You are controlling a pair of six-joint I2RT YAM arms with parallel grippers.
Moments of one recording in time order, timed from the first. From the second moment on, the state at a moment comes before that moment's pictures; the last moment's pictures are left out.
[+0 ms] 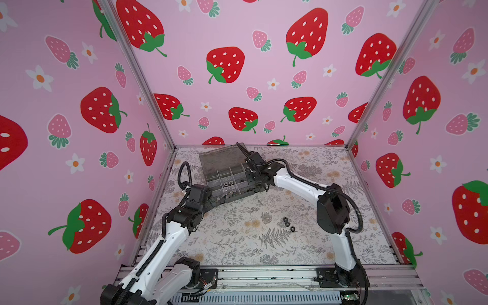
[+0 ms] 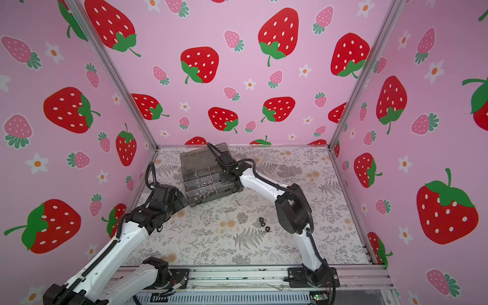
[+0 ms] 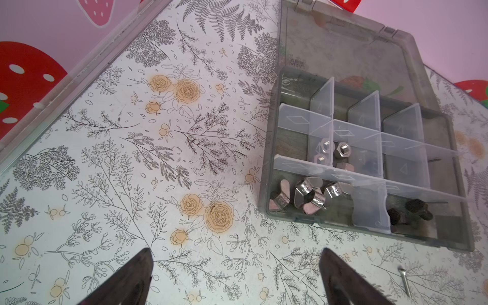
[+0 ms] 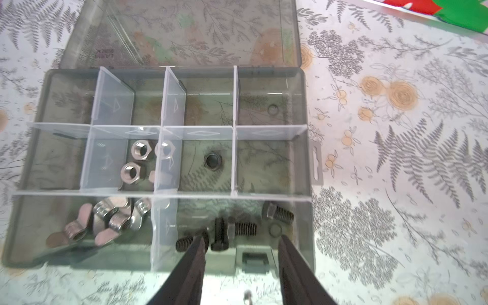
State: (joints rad) left arm -0.27 0.96 0.75 -0.71 -0.38 -0.73; right arm 0.90 2.05 1.77 -0.63 0.23 0.35
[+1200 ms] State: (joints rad) left arm -0.27 0.96 0.75 -0.70 -0.35 -0.76; right arm 0.89 1.67 1.02 -0.71 0.14 0.53
